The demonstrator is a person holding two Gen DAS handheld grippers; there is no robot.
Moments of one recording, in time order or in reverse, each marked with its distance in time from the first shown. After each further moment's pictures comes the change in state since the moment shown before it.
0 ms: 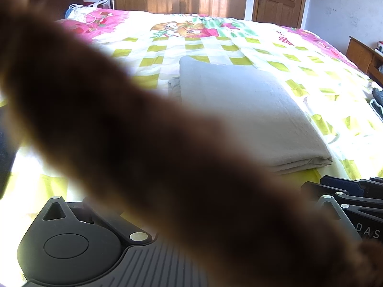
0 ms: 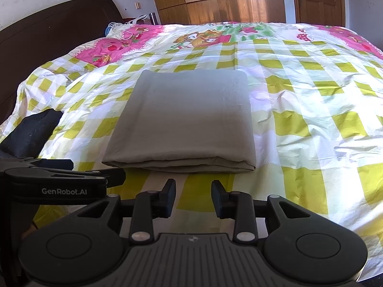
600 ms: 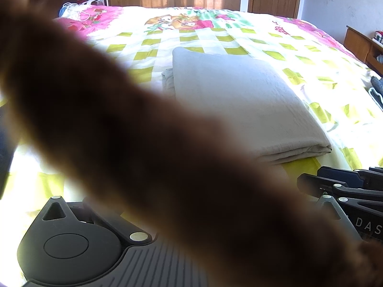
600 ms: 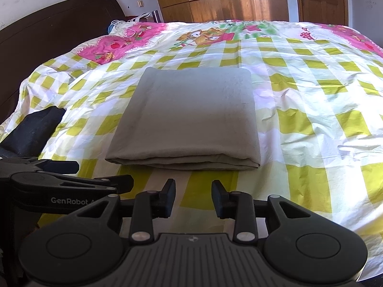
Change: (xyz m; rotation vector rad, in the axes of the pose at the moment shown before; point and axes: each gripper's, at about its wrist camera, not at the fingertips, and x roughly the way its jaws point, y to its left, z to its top) left arm 0.003 -0.007 -0.004 0.037 0.036 0.001; right arm 0.001 0.003 -0.001 -0.007 0.011 0.013
